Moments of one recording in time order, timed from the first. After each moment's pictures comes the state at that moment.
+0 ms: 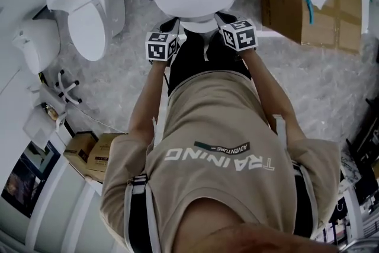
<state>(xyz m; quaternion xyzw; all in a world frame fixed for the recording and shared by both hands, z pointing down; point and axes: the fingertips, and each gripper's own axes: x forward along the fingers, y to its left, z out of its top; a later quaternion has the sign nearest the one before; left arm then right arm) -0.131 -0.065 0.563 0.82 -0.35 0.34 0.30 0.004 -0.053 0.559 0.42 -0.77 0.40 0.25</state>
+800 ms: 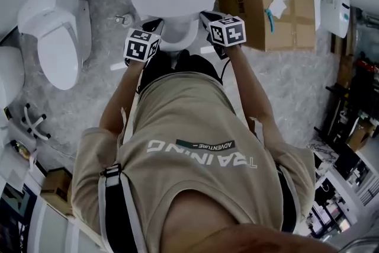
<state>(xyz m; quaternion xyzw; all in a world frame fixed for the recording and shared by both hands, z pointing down) -0.128 -0.134 0.493 0.88 -0.24 0.29 0.27 0.007 -0.125 0.488 0.47 -0.74 0.37 0.29</state>
